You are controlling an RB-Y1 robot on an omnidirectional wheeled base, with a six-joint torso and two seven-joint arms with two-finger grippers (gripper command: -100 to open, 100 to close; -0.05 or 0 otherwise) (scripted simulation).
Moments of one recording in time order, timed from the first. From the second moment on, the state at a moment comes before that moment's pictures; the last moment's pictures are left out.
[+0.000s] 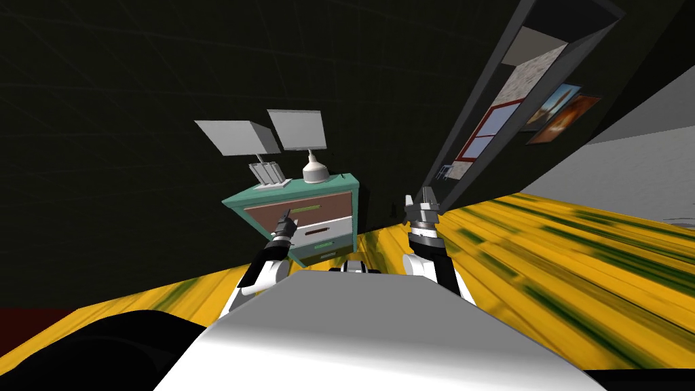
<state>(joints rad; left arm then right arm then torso) 0.54 0.11 0.21 -2.26 0.29 0.10 -0.06 0.46 0.05 0.03 -2.35 0.06 -0.37 -0.07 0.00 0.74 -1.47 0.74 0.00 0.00</state>
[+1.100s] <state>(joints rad) 0.57 0.11 0.21 -2.33 0.30 0.11 -0.05 0.46 0.05 0.03 -2.35 0.06 -0.37 -0.07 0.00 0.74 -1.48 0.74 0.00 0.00</state>
